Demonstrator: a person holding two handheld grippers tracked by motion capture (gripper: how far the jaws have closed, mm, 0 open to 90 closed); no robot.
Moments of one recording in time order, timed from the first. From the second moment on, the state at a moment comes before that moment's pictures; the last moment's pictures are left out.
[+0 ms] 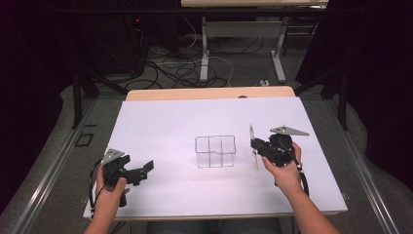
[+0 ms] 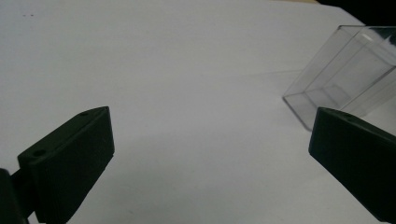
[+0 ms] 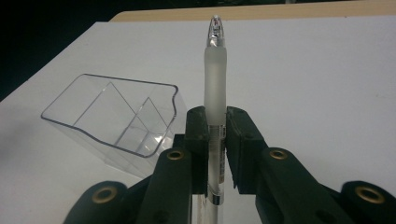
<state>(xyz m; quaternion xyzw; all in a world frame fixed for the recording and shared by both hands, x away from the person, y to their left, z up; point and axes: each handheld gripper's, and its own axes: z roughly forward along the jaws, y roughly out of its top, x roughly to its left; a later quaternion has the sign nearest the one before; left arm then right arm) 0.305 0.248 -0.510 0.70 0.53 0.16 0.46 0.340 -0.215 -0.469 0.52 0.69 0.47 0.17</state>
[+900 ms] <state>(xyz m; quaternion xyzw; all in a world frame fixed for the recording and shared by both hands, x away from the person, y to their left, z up) 0.303 0.179 -0.480 0.73 0.45 0.09 0.51 0.324 -0.167 -0.456 0.44 0.72 0.50 0.17</state>
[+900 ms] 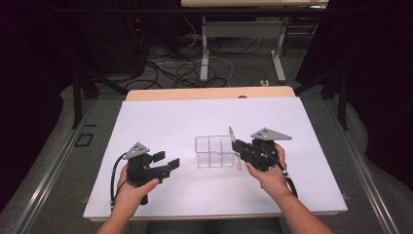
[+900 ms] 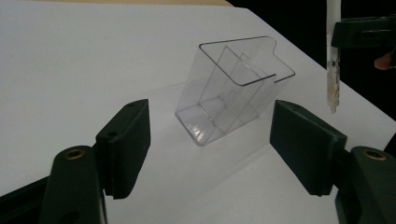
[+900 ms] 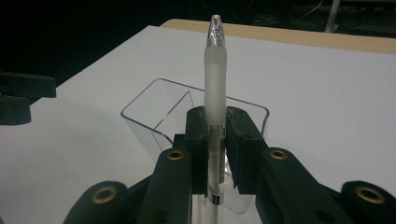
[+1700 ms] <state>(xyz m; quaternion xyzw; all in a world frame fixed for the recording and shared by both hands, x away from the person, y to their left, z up) 0.324 0.131 -0.450 0.74 0.41 0.02 0.54 0.324 -0.134 -0.441 0.40 0.74 0.51 0.18</state>
